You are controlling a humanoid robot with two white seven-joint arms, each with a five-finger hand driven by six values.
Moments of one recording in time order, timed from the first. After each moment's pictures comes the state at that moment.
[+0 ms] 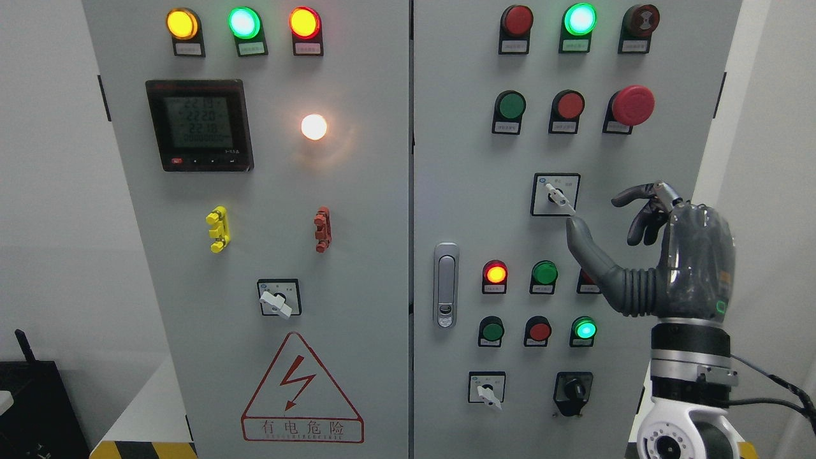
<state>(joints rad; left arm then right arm) 0.00 -0.09 0.00 0.00 0.00 -0.07 0.08 -0.59 0.07 -0.02 -1.91 0.91 0.16 -0.07</state>
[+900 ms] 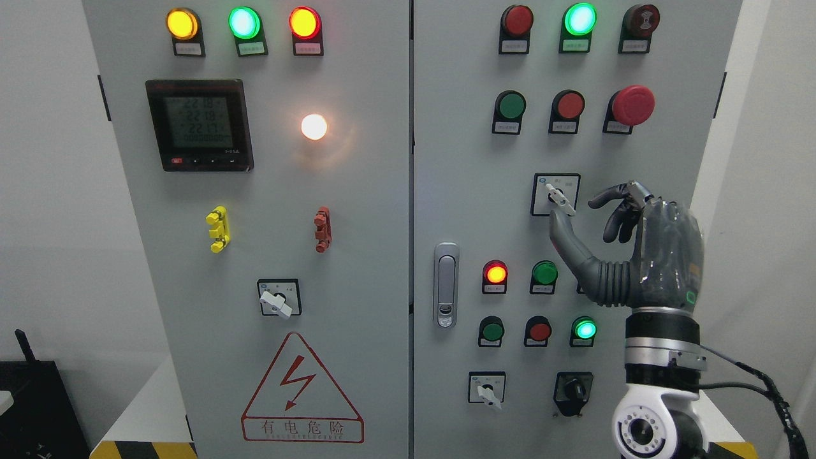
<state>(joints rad) 0.00 -0.09 0.00 0.00 0.00 -0.07 0.08 -0.63 0.10 -0.01 -1.85 0.91 0.20 -0.07</state>
